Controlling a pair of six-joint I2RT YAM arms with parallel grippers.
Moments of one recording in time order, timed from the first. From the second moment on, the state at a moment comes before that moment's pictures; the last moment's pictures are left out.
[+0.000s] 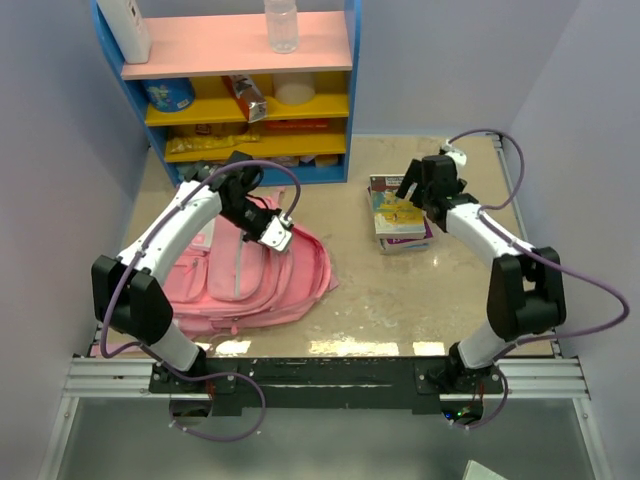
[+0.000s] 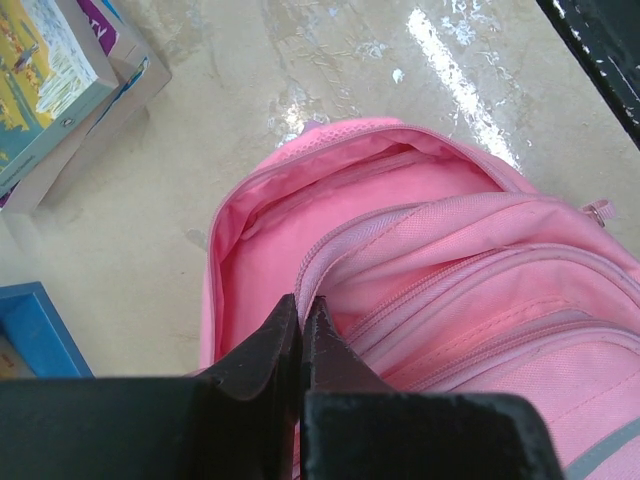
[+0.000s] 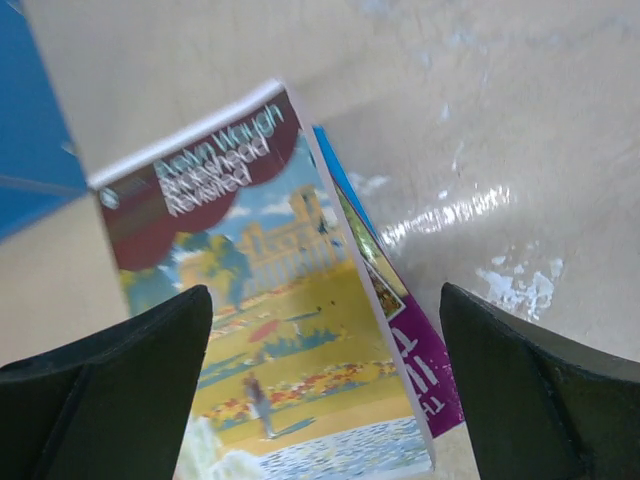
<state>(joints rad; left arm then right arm) -0.39 1.59 1.49 -1.32 0.82 1.76 0.21 1.56 1.10 -0.16 0.32 0.53</state>
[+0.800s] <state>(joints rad) -0.40 1.59 1.46 -1.31 0.84 1.75 0.46 1.80 1.28 -0.19 0.30 0.38</state>
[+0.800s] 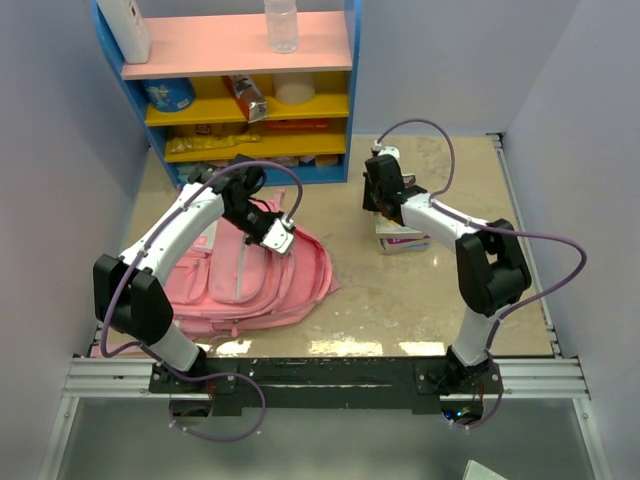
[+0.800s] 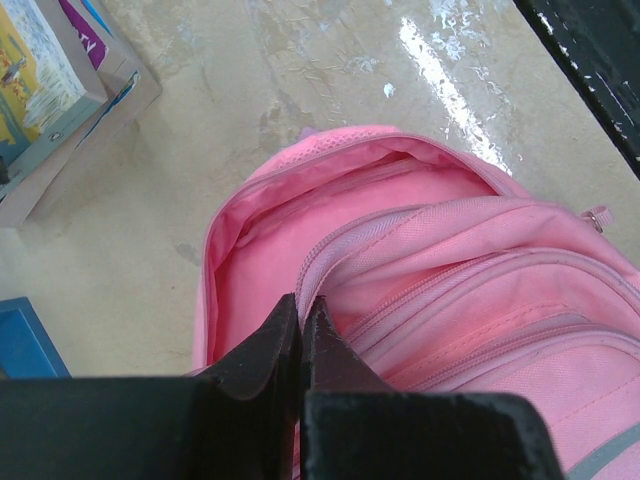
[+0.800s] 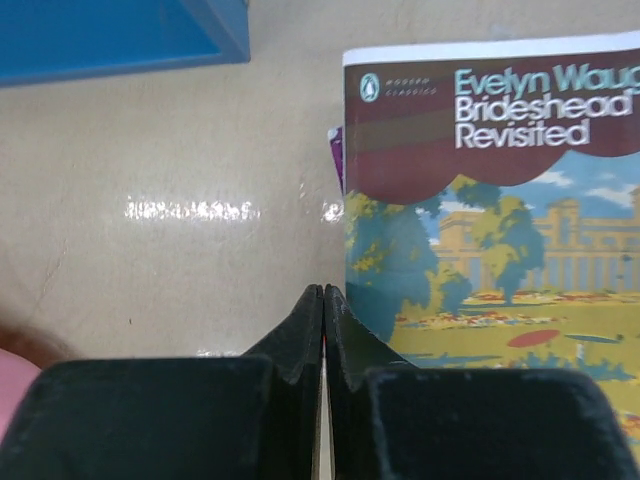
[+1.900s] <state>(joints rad) -0.41 1.59 1.44 -1.29 0.85 1.73 0.36 1.74 1.22 -0.21 0.21 0.42</state>
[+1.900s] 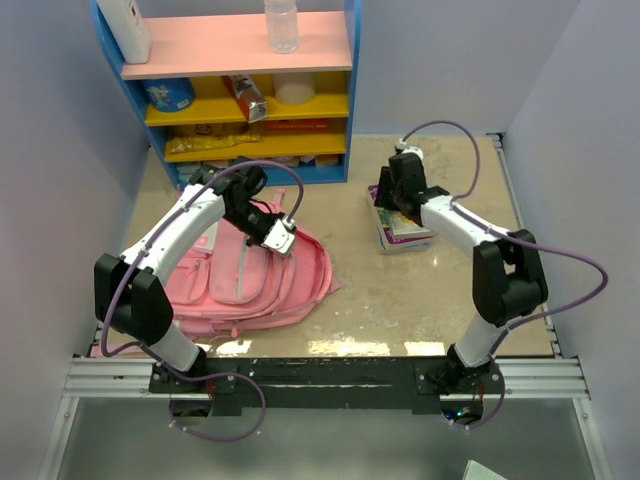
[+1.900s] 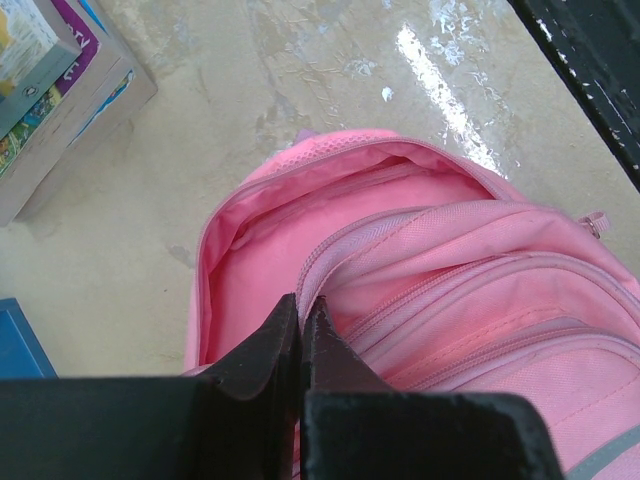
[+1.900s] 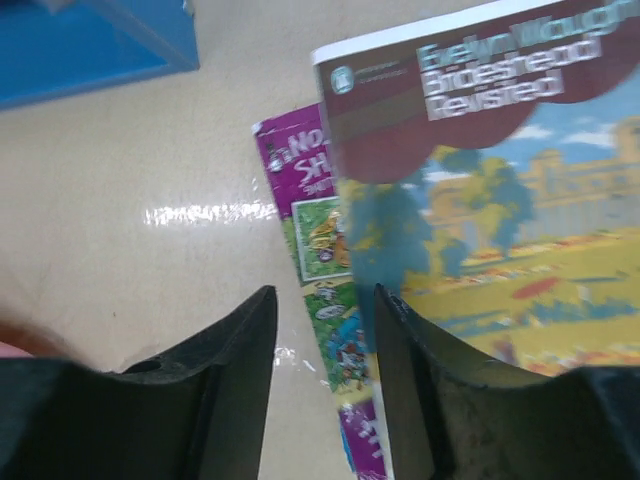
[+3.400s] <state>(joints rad) -0.41 1.59 1.45 -1.30 0.85 1.73 -0.08 1.64 0.82 0.22 -0.12 0.74</state>
